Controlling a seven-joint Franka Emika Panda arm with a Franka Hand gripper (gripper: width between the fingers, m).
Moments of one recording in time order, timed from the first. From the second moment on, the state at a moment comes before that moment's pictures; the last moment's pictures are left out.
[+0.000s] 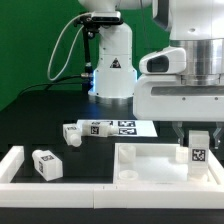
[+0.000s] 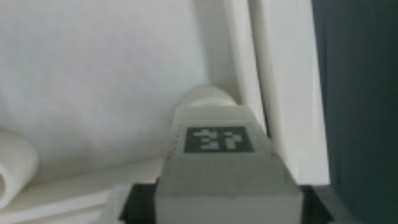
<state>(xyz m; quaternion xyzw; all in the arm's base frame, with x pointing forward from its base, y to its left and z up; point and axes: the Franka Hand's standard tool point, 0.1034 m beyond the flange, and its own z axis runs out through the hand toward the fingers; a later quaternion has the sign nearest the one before) 0.639 0.102 0.082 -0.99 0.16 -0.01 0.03</state>
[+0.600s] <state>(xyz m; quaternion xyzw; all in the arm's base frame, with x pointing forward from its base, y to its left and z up) 0.641 0.108 0.077 -0.78 0.63 0.01 0.08</state>
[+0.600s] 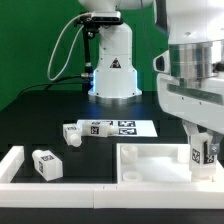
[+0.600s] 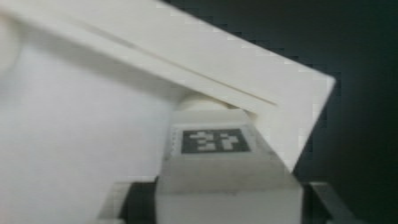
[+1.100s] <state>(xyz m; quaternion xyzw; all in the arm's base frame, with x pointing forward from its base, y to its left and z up) 0.642 0.107 0.078 -0.86 0.51 -0.01 0.08</state>
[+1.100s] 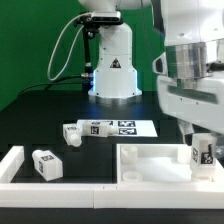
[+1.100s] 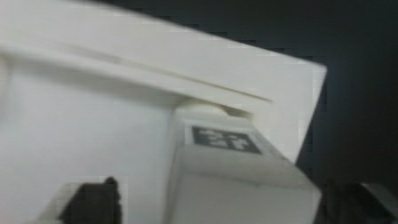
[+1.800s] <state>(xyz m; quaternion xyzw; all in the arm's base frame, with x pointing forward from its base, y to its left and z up) 0.644 0.114 0.080 -0.99 0.12 -0.06 0.04</state>
